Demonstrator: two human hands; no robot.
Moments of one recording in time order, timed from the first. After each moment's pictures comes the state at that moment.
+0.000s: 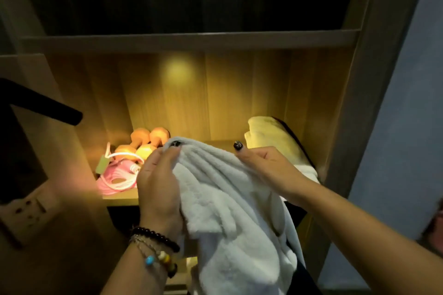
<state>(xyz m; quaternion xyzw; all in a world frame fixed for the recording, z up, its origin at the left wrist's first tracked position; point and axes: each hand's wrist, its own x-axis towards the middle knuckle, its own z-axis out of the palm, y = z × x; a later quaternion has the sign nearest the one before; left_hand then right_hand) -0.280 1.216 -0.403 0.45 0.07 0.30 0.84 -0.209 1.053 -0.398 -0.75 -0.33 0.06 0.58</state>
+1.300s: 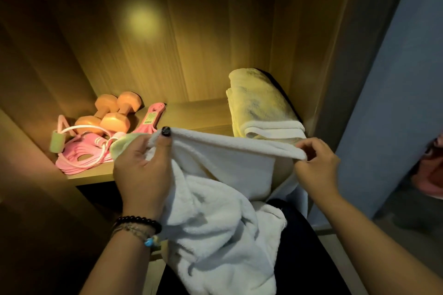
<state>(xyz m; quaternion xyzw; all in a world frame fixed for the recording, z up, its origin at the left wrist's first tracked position) -0.241 1.212 -0.466 0.77 0.09 0.41 0.48 -0.144 0.949 -0.555 -0.81 -0.01 -0.28 0.51</state>
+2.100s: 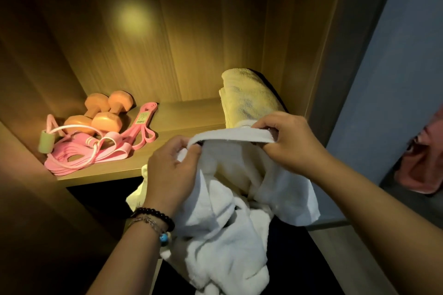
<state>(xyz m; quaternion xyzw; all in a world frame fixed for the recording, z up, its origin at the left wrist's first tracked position) -0.233 1.189 -0.473 0.81 0.03 0.27 0.52 -0.164 0.978 -0.458 -0.89 -0.26 -0.17 0.34</state>
